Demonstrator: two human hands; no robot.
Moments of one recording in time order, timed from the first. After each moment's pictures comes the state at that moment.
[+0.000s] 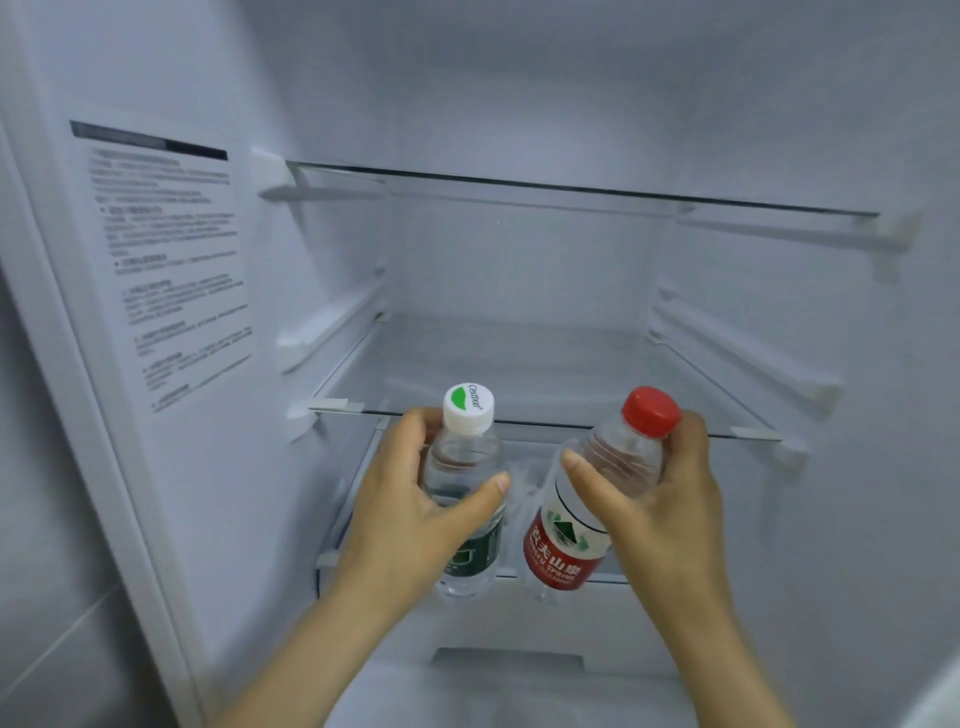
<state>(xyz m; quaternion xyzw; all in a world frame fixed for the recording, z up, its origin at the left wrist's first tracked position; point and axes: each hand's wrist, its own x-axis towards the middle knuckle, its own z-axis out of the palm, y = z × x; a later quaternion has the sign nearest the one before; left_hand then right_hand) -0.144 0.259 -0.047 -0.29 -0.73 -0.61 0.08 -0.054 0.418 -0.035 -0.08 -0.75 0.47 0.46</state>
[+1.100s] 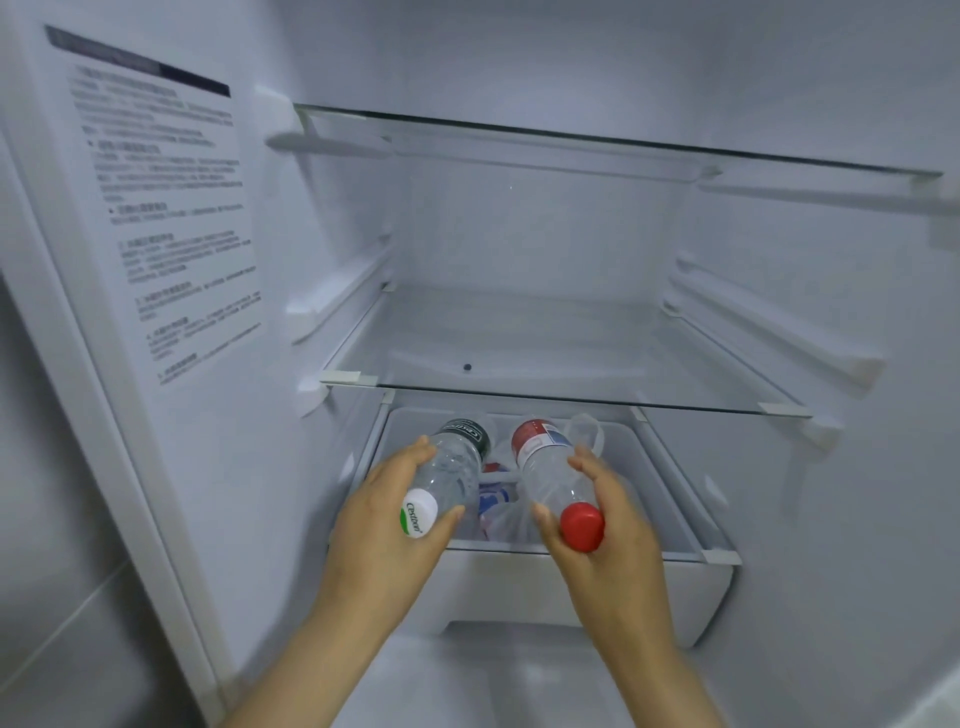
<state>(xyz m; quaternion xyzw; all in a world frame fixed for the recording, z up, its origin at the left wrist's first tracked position) -0.173 0.239 -0.110 -0.26 -0.81 -0.50 0.15 -0.076 0.404 -0.117 -0.12 -0.83 0.38 0.38</state>
